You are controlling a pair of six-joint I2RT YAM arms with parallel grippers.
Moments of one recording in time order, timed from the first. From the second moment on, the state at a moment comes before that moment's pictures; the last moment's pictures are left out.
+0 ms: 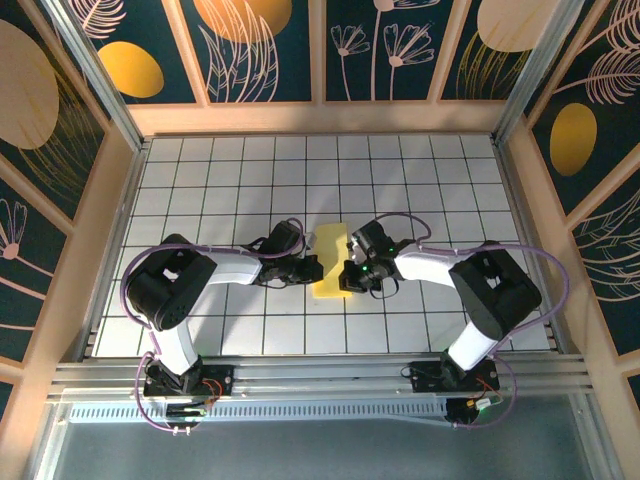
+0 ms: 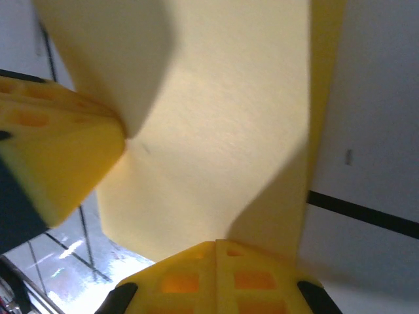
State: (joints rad) left arm -0.69 1.80 0.79 0.09 0.45 -0.72; right arm 0.66 1.64 0.76 -0.27 -0.44 0.66
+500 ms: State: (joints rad) left arm -0.64 1.83 0.91 0.04 0.45 -0.71; right arm 0.66 1.65 0.76 -0.27 -0.43 0.65
